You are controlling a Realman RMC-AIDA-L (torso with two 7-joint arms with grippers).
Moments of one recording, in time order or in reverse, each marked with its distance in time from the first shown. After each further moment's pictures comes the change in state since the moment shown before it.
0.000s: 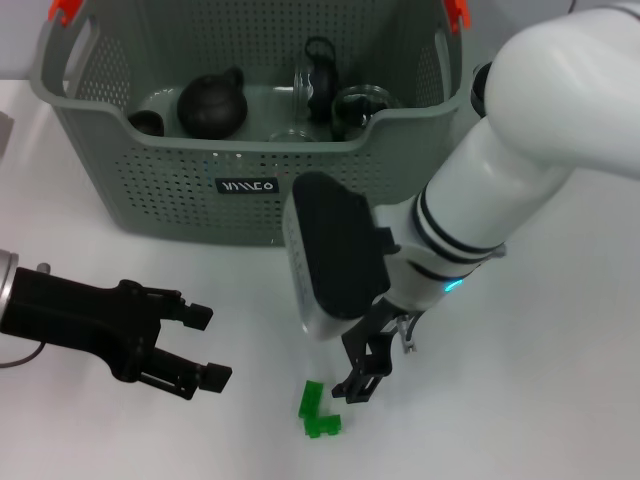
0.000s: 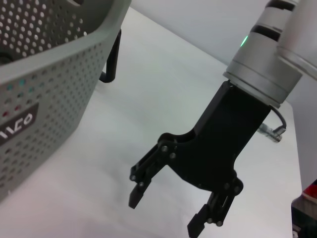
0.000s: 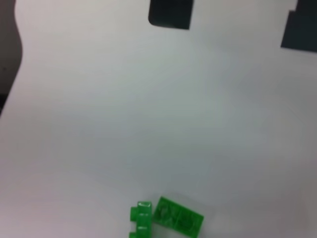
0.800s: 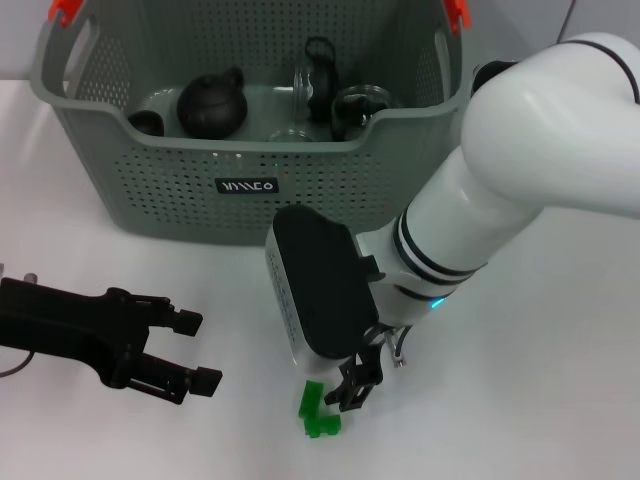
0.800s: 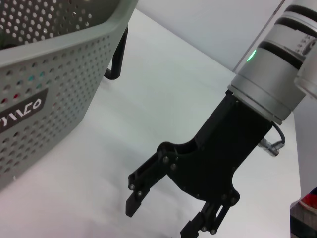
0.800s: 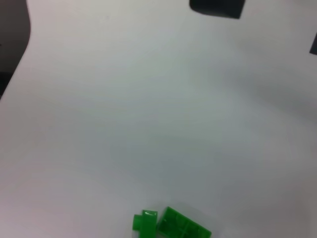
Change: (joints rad) left arm 0.021 0.006 -0.026 0.013 -0.002 0.009 0.003; right arm -0.006 0.005 -0.103 -0.025 -0.001 0.069 -0.014
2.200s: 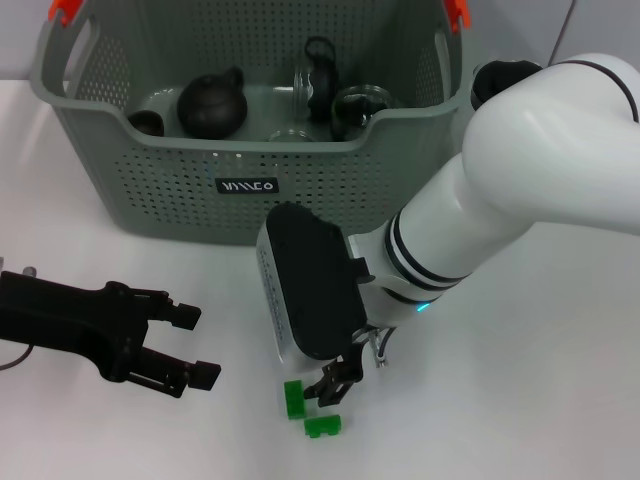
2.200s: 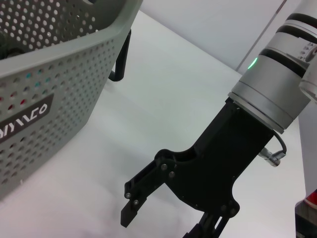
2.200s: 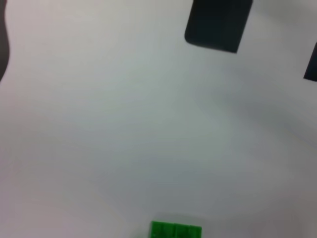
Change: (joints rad) left arm -0.008 0.004 0.000 -0.002 0.002 -0.007 0.002; right arm -0.018 0.002 -0.027 0.000 0.030 0.085 0.009
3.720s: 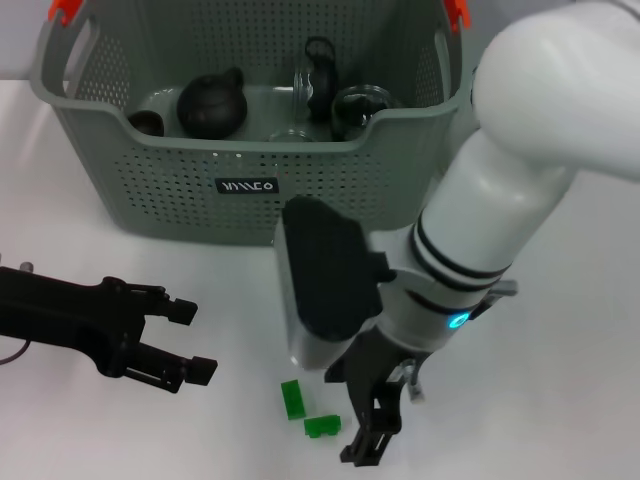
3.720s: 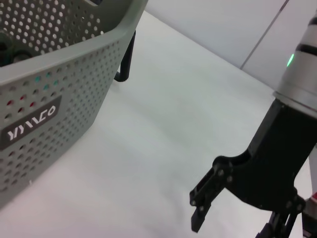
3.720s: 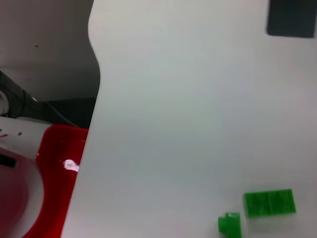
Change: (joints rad) left arm -0.003 0.007 0.000 0.003 0.002 -0.010 0.009; right arm 0.022 -0.005 0.093 -0.049 0.025 -0.319 0.150
